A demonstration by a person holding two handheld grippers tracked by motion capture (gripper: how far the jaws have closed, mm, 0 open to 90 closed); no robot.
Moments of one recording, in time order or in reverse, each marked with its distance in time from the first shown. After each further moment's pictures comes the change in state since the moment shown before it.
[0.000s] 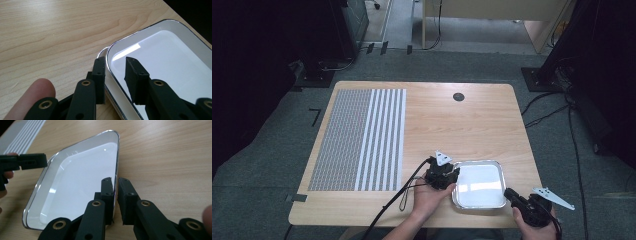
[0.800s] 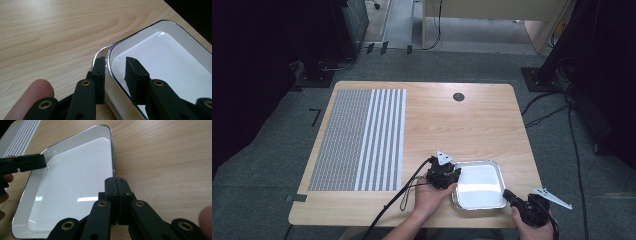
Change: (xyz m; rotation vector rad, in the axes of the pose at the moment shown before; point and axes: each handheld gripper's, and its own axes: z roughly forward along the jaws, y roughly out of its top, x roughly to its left) left arm -0.001 0.001 0.005 0.009 -0.012 -0.003; right arm -0.003 -0.004 0.007 0.032 -0.004 0.080
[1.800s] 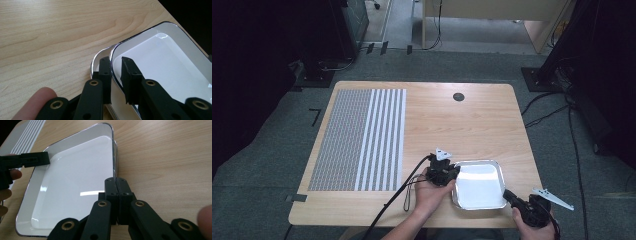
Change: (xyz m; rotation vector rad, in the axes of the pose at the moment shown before) left arm 0.005 0.008 -0.002 0.022 -0.036 -0.047; right arm 0.001 0.001 -0.005 -0.005 0.020 -0.012
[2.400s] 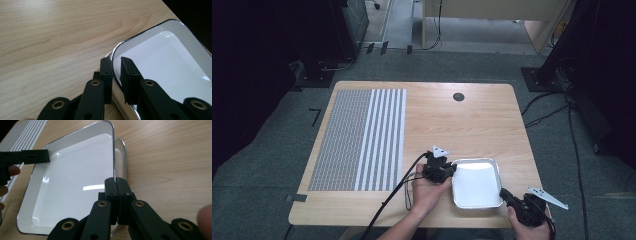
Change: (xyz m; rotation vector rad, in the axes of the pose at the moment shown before) left arm 0.010 0.006 -0.007 0.016 0.014 0.008; right arm 0.015 0.000 0.003 -0.013 -0.015 -0.026
